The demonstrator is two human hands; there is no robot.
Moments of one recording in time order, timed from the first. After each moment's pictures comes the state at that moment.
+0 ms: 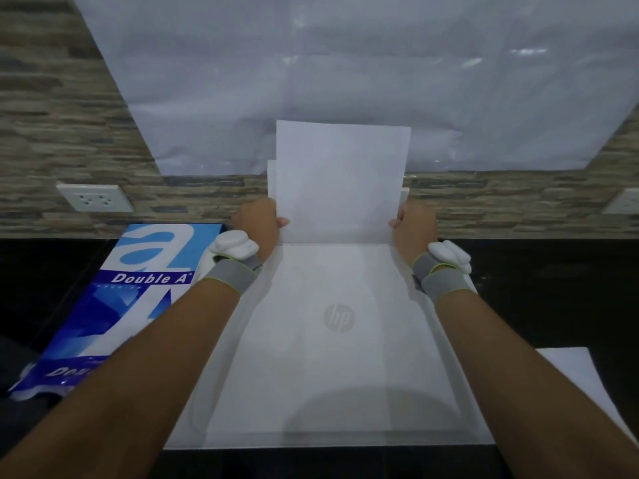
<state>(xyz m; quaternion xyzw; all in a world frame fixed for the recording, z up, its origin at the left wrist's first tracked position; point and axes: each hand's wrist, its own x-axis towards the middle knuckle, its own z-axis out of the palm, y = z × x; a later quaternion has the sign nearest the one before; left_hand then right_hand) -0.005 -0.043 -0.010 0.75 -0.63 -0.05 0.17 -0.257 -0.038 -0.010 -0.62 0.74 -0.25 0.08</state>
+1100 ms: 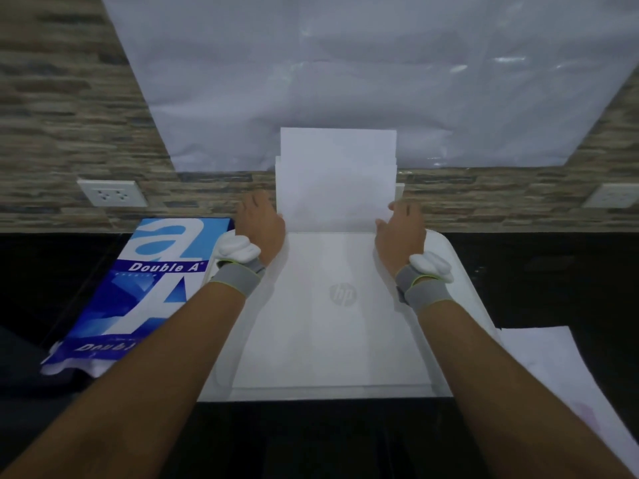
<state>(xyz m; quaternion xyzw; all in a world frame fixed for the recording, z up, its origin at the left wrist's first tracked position) -0.008 0.013 -0.006 0.75 -0.59 -0.02 0.29 -0.221 0.032 -0.004 -0.60 0.73 -0.31 0.05</state>
